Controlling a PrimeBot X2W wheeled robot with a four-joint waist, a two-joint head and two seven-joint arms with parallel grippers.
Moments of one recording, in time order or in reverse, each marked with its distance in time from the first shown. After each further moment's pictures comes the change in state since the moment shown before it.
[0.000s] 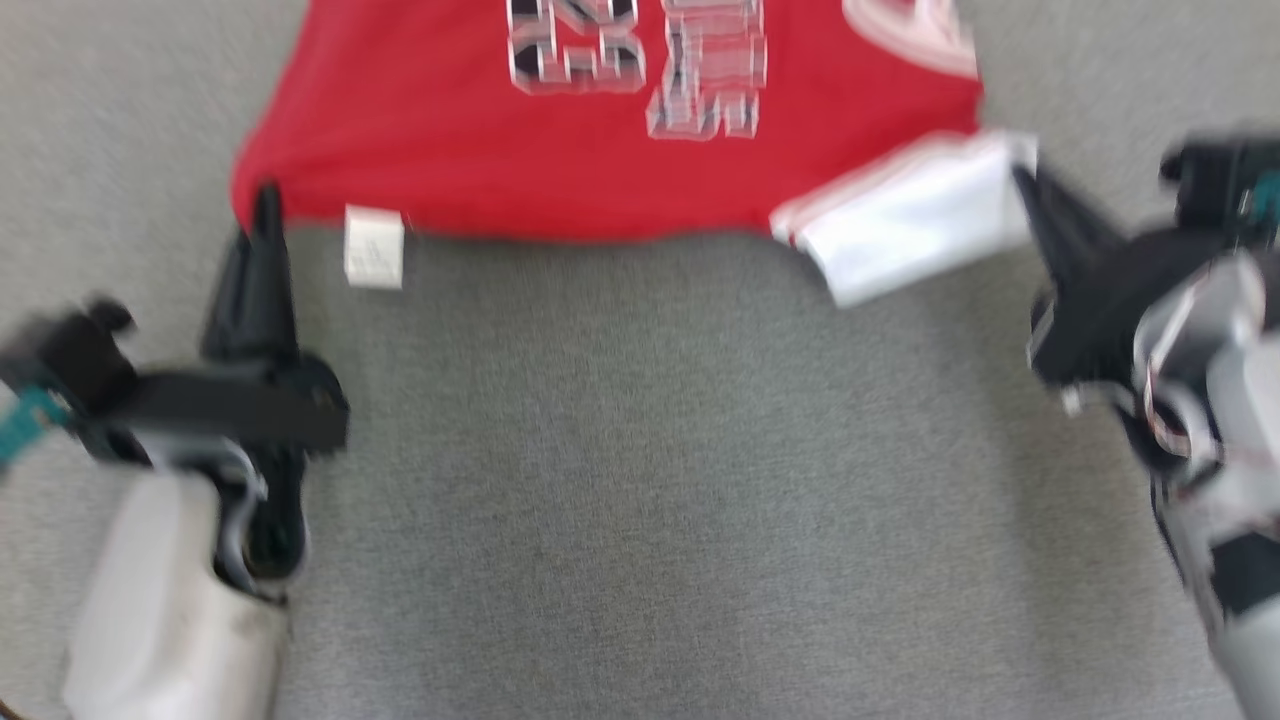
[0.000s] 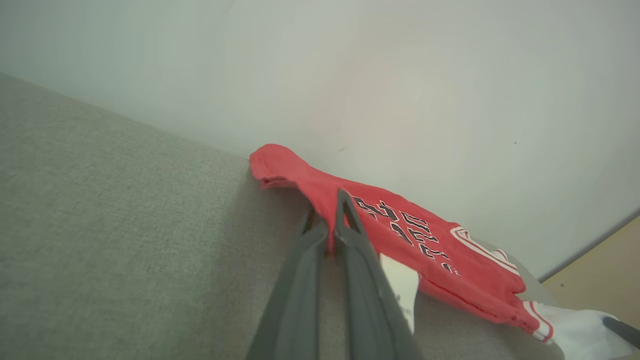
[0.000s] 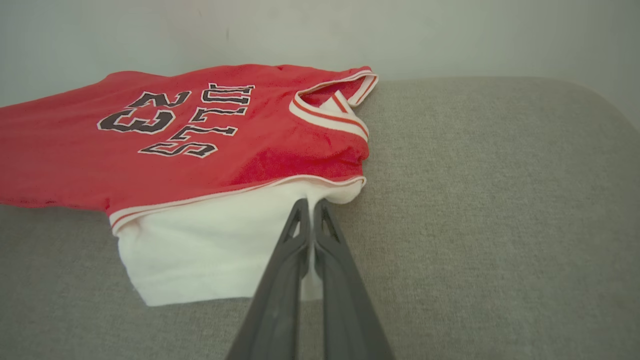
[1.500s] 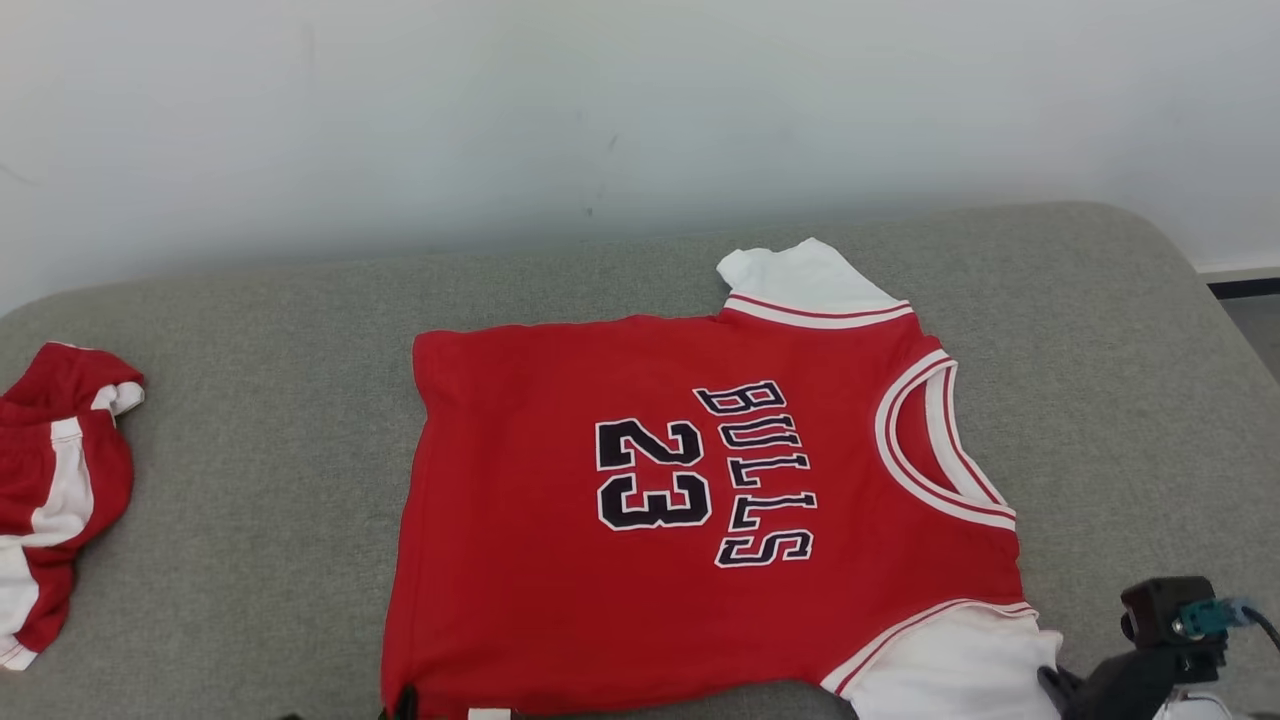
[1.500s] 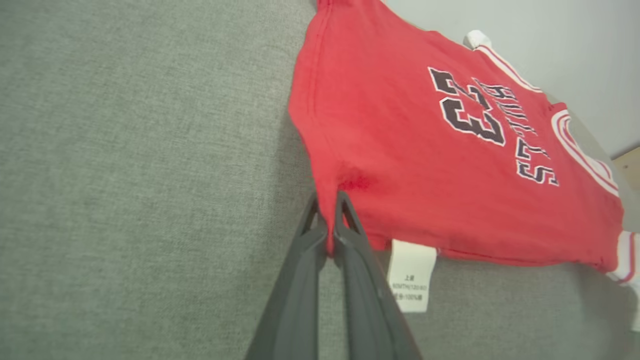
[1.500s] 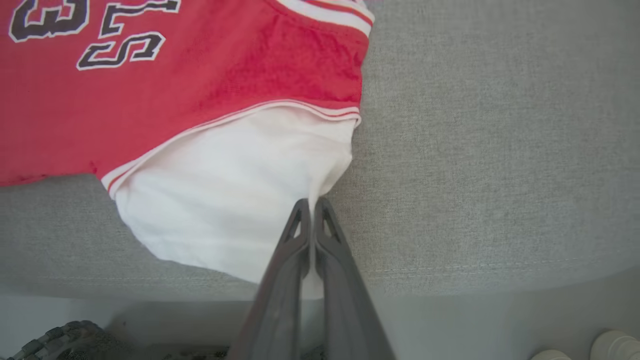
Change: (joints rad) left arm 0.694 -0.002 -0.135 -0.146 0.095 0.202 0.188; right arm 0.871 0.202 -0.333 -0.513 -0.289 0.001 0.599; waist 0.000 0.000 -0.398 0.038
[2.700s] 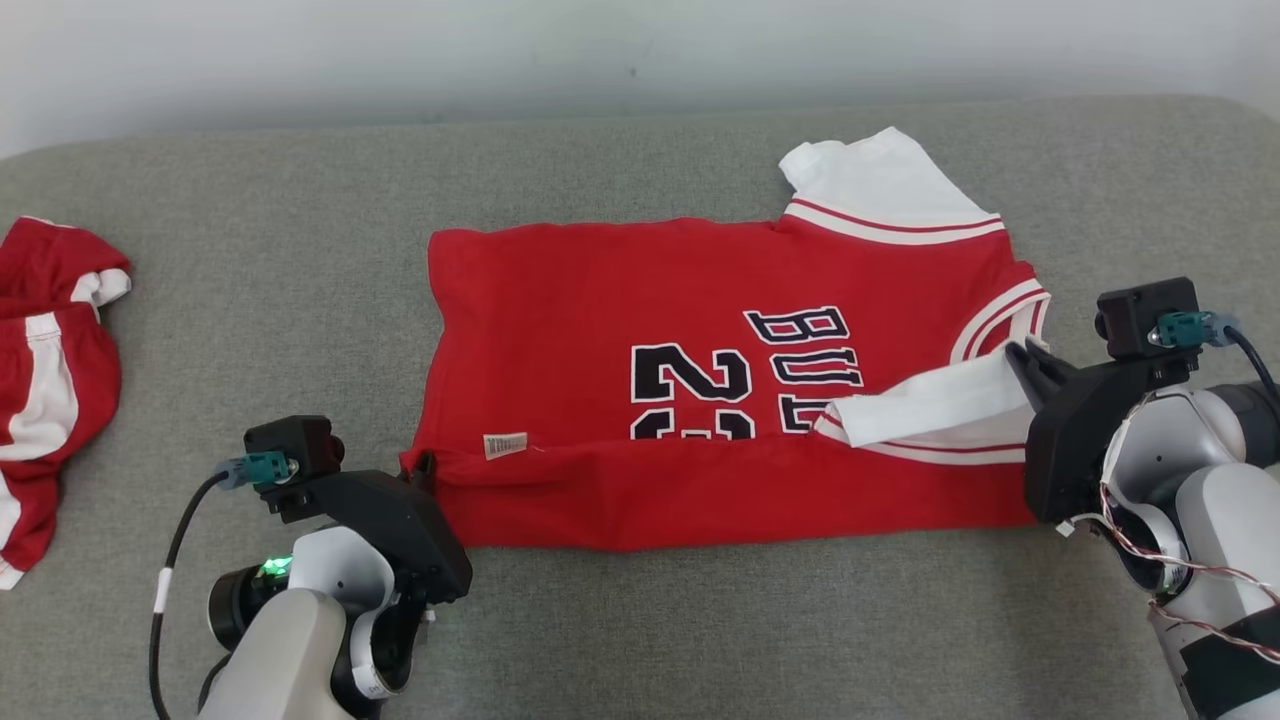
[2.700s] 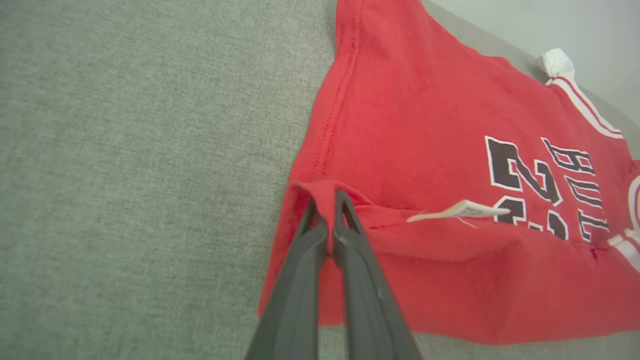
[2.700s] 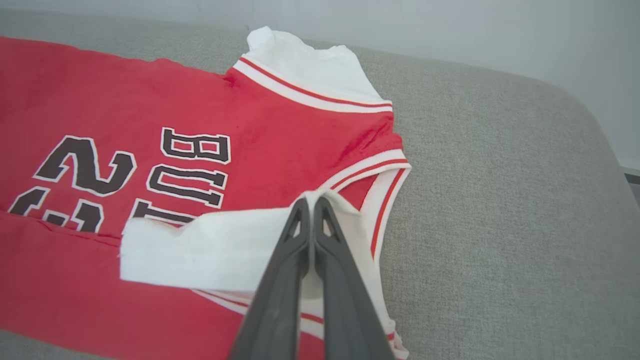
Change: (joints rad) left arm -0.499 -0.043 -0.026 0.139 -0.036 0.157 0.346; right arm -0.623 -0.167 0.239 0.435 0.053 0.000 -0.339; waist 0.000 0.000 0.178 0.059
